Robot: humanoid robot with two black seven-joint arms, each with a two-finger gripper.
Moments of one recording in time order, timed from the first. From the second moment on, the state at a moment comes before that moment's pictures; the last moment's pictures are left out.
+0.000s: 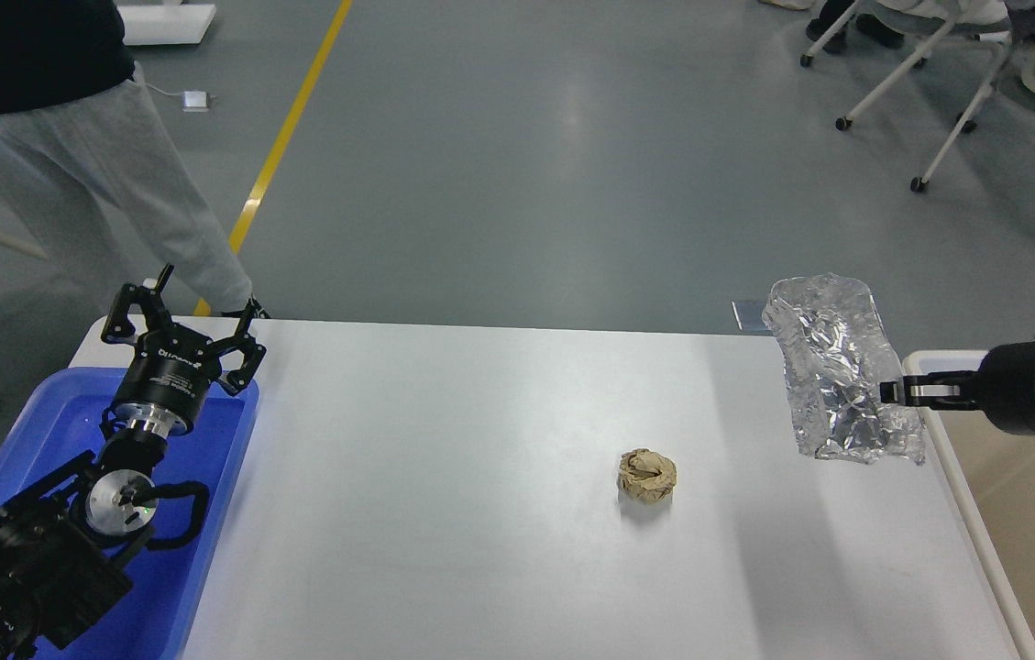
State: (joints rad) left arm -0.58 0.34 -0.74 -0.46 -0.16 -0.63 -0.52; right arm 1.18 -1.06 -0.06 1.32 -1.25 0.36 0.13
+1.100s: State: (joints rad) left arm -0.58 0.34 -0.74 -0.46 -0.16 -0.63 -0.52; right arm 1.16 -1.27 -0.04 1.32 -1.13 0.35 0.15
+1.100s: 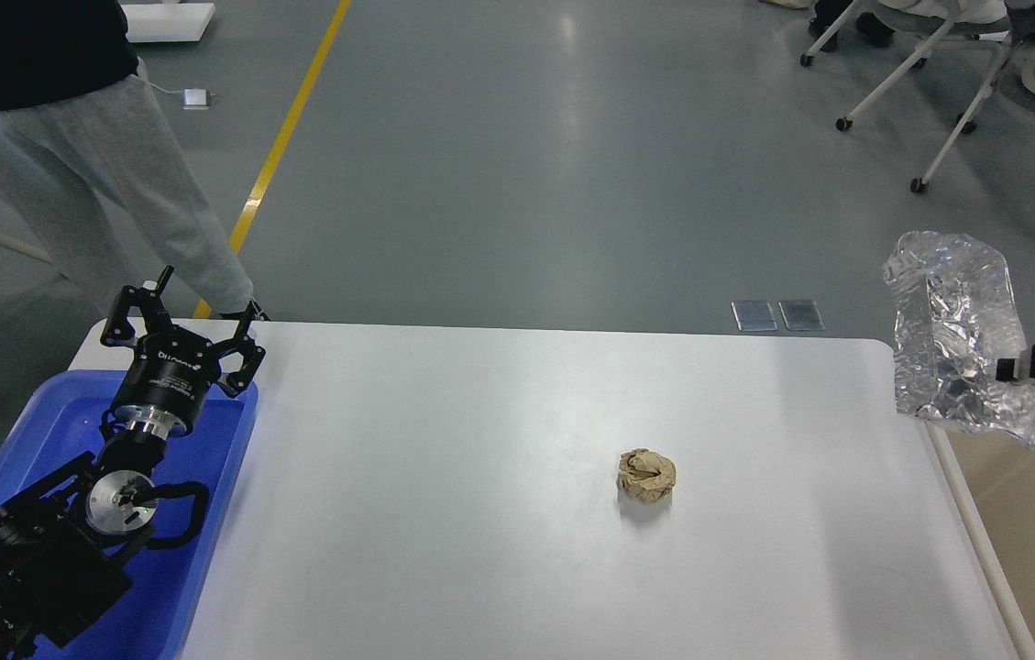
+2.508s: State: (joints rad) left arm -0.58 0.34 -0.74 -0.46 -0.16 -0.63 -0.53; right arm 0.58 -0.78 -0.02 0.45 -0.27 0.02 0.24
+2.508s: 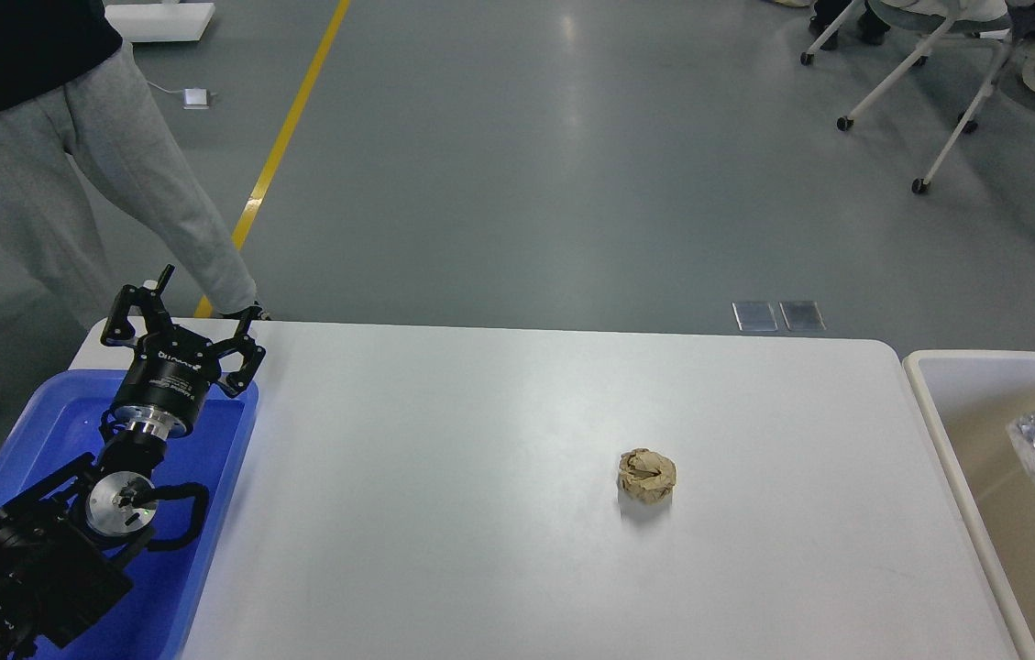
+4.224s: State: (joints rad) left arm -0.58 0.34 -0.74 -0.46 -0.16 -0.63 -0.53; right arm 0.55 -0.41 0.06 -0.03 -0.10 -0.11 0.20
